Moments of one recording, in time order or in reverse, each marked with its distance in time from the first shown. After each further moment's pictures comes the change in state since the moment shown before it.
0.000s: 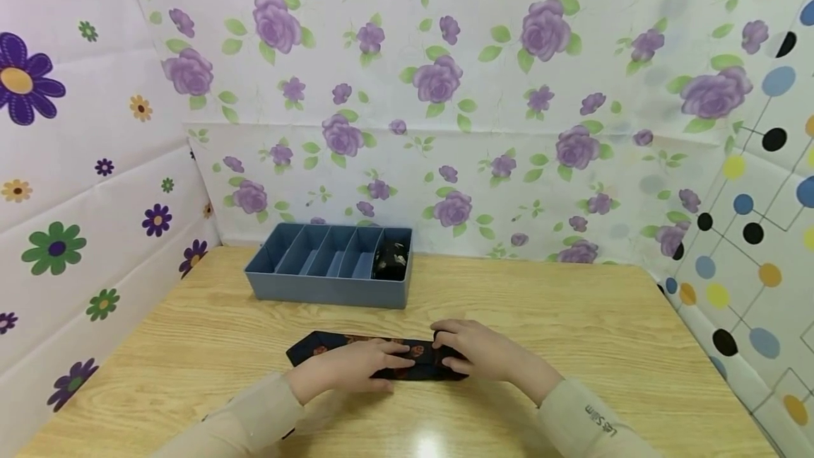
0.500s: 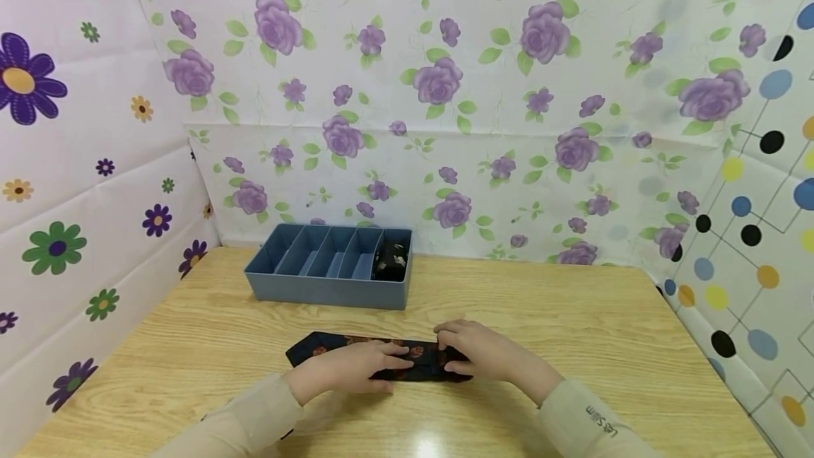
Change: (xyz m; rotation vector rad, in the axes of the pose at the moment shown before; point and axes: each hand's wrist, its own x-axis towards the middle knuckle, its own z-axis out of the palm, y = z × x) left_hand -0.001 0.000 0.002 -0.014 0.006 -0.003; right_hand -0.001 0.000 -0.002 0.014 -0.023 0.032
